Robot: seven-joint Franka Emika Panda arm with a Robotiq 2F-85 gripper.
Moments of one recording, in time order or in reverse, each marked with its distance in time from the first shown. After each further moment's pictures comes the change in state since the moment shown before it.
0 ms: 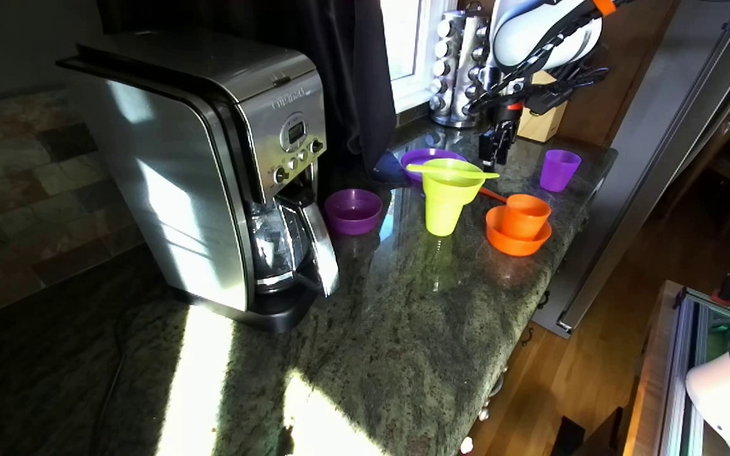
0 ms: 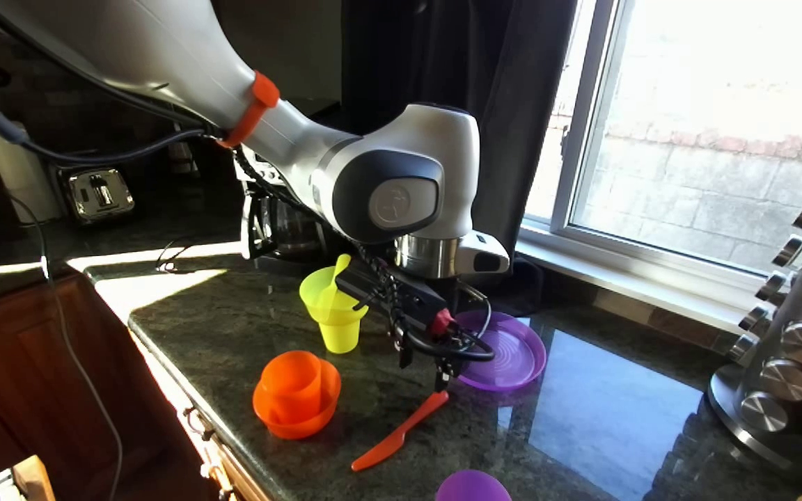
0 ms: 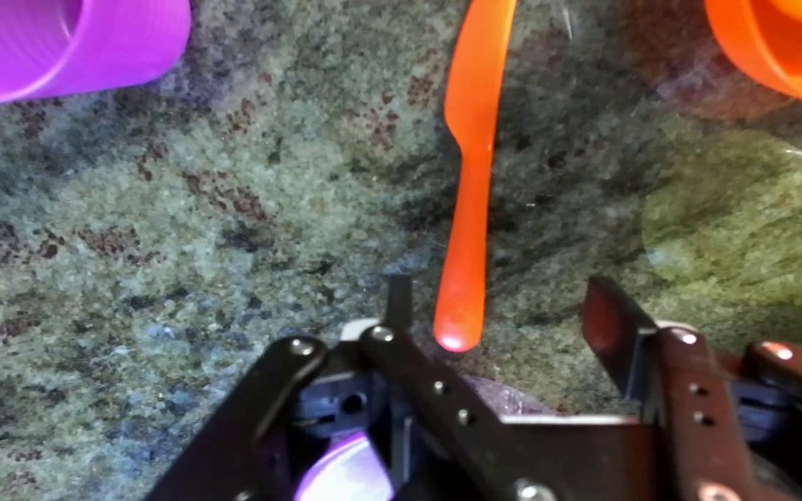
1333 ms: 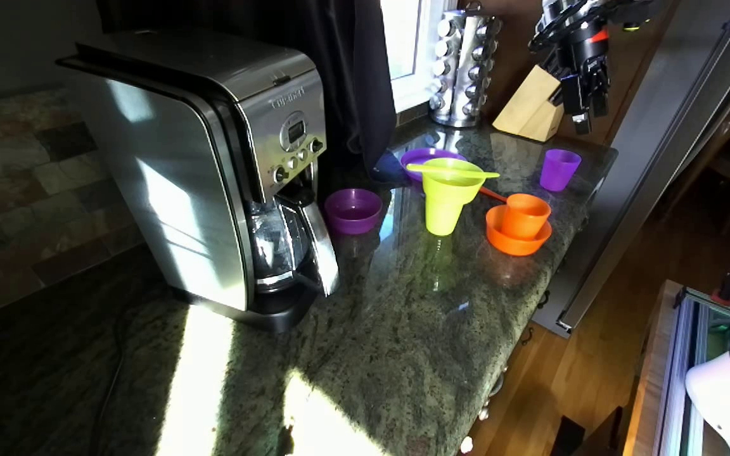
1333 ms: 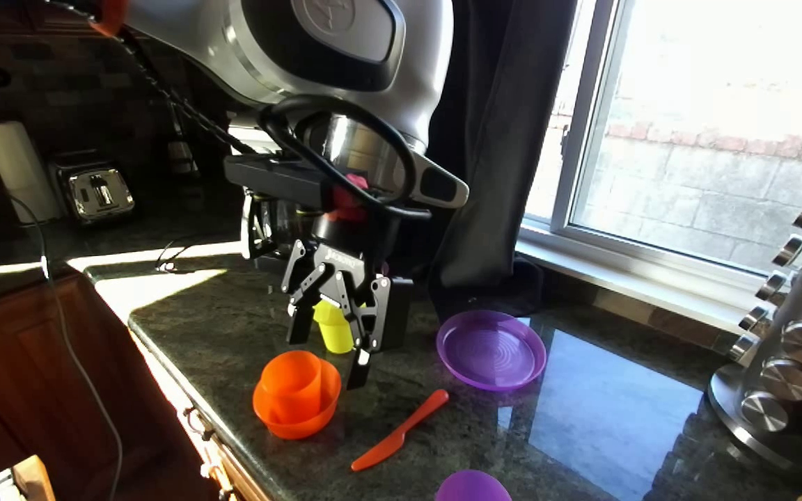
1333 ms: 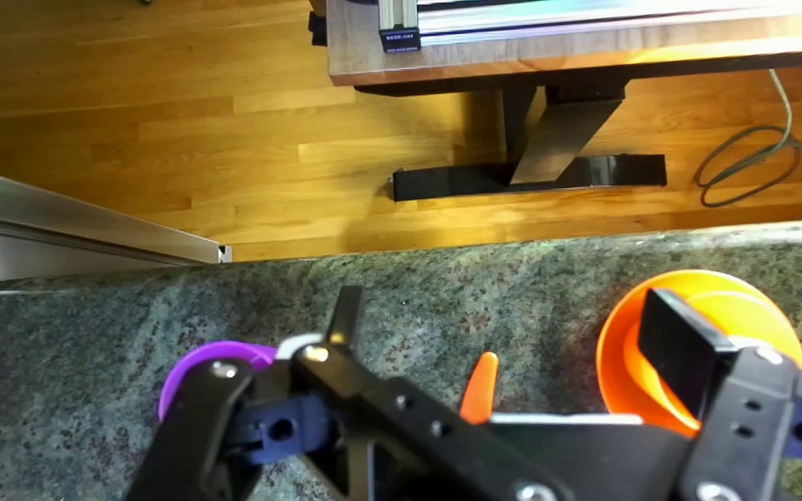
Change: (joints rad) arm 0.004 -0.306 -0.002 0.003 -0.174 -0.665 0.065
